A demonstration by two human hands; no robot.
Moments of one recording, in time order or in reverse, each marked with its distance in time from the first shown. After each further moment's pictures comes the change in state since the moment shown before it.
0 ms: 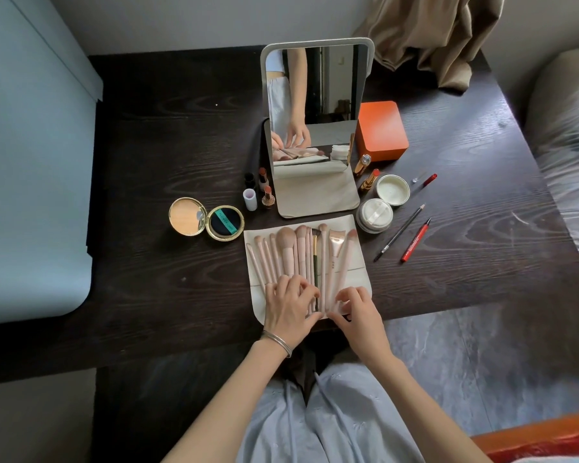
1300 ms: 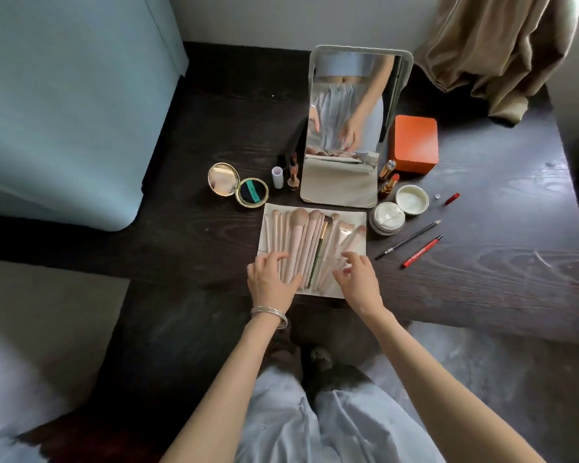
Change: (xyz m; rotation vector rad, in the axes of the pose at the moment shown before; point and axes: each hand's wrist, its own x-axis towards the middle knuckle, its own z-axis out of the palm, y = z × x) left_hand -0.025 0.038 -0.021 -0.423 0.195 -0.762; right_hand 0.037 -0.009 -0.042 0.023 -0.161 -0.093
